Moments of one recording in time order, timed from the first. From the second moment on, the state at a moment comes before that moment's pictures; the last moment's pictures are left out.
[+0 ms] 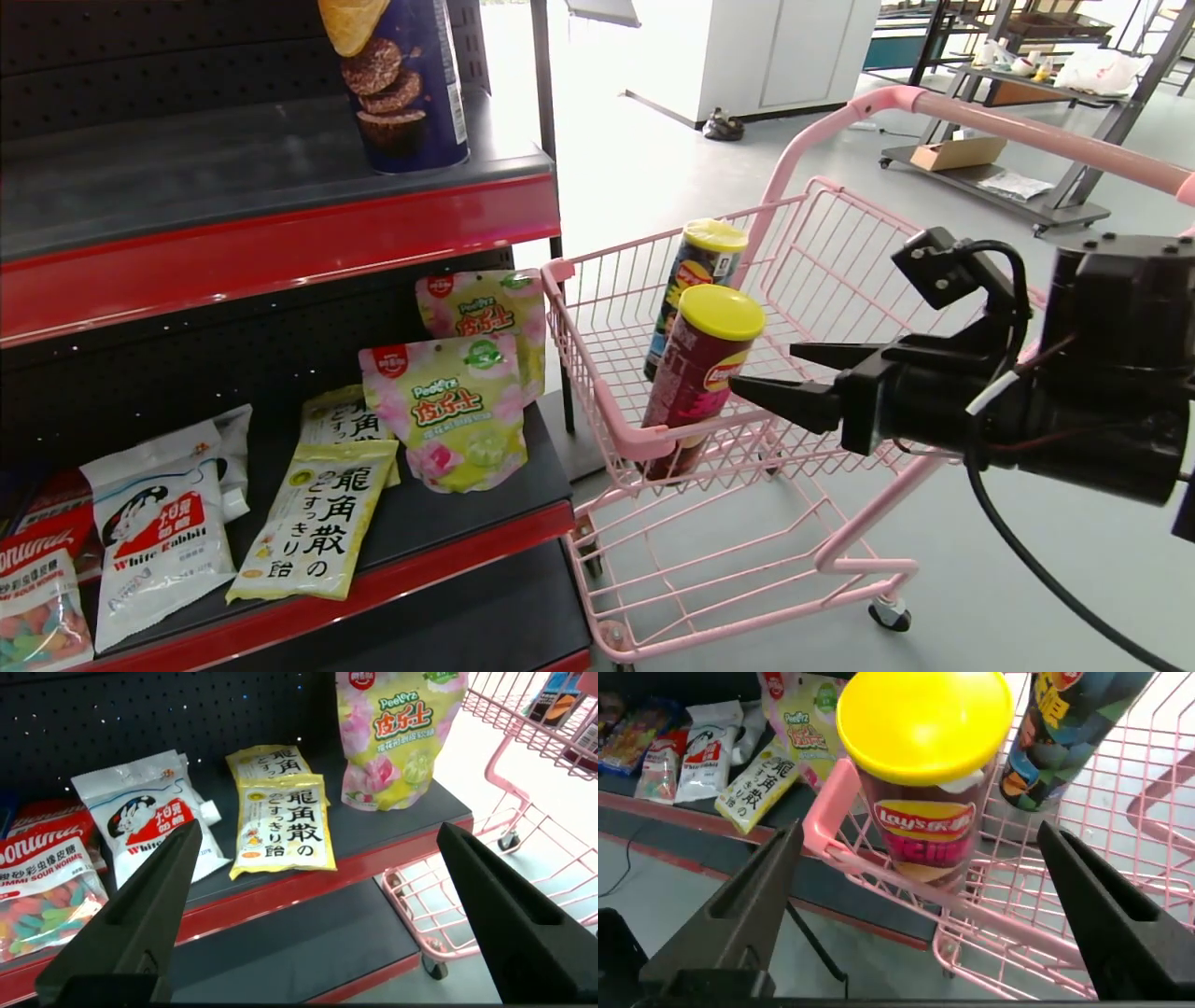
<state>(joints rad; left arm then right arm) 0.00 0.00 0.00 0.00 -0.02 0.00 0.49 1.55 -0.73 -0.56 0.27 0.07</state>
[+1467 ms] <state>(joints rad) 0.00 0.00 0.00 0.00 -0.02 0.00 0.51 1.92 -1.00 -0.64 0.26 0.09</state>
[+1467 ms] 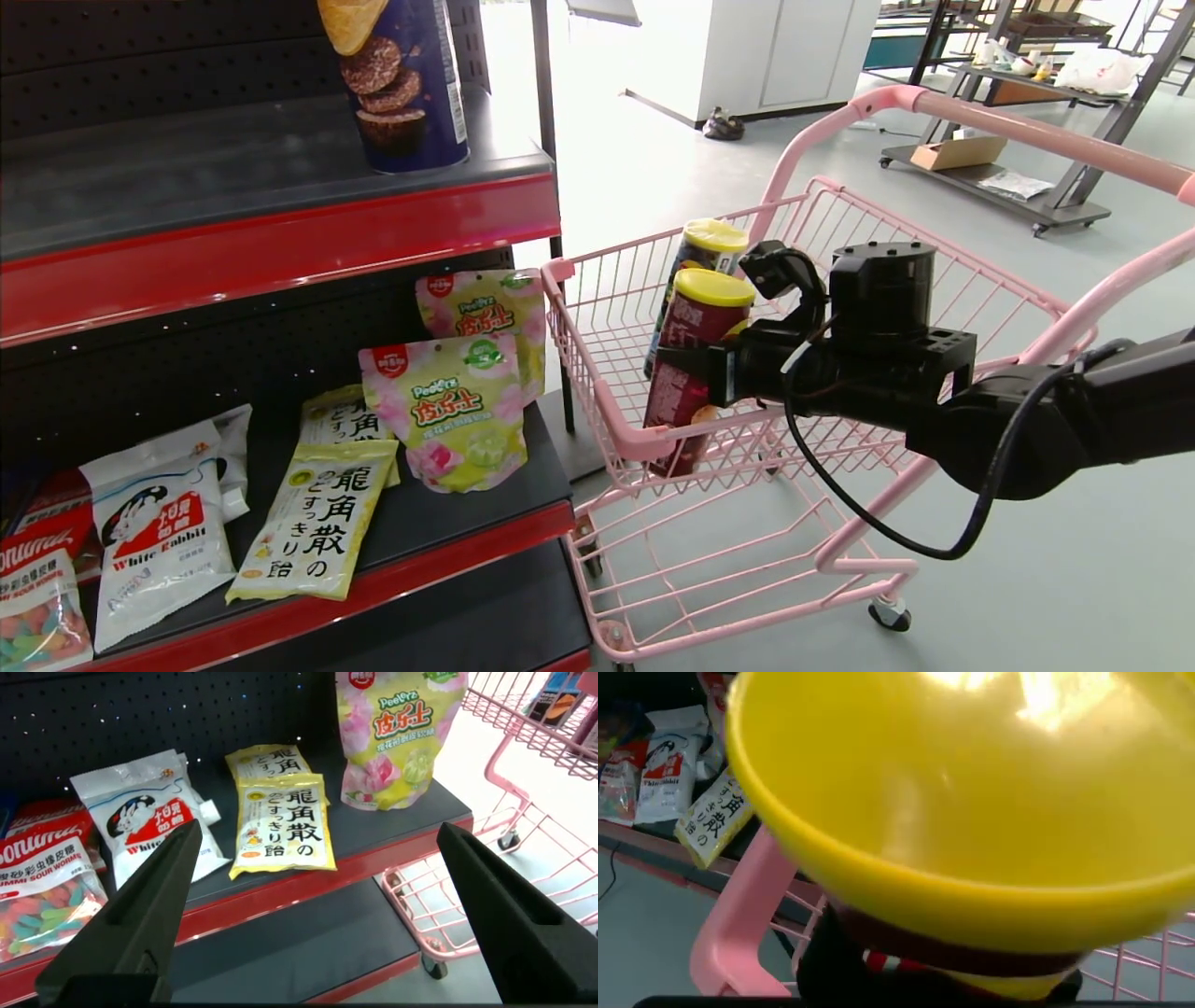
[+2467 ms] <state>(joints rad) 0.00 0.00 0.00 0.00 -0.02 0.00 0.45 1.52 -1.11 -0.43 0.19 0.00</state>
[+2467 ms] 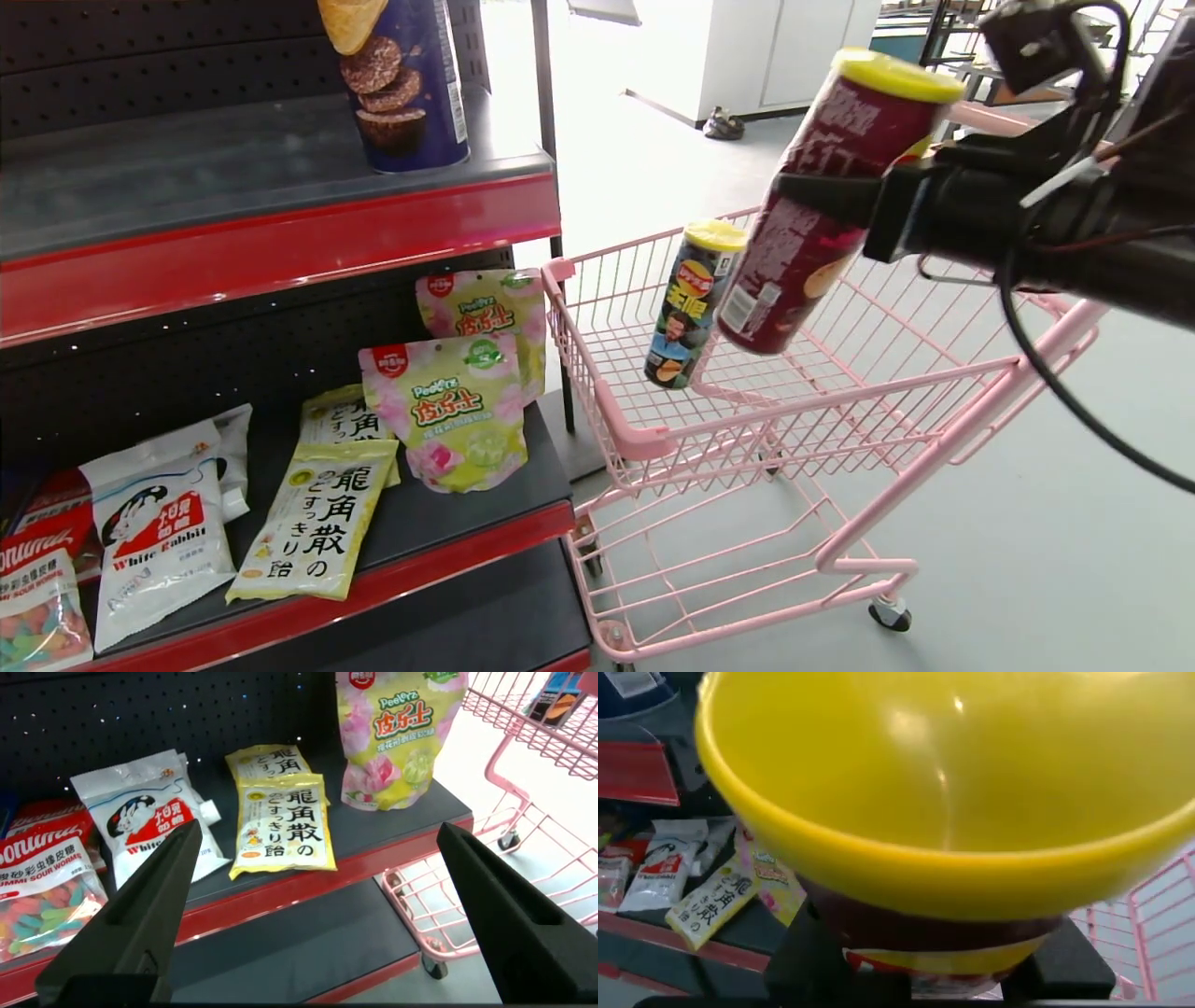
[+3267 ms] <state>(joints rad) 0.00 0.00 0.00 0.00 -0.02 0.00 0.23 0.52 -0.51 0.20 -0.22 -0.08</state>
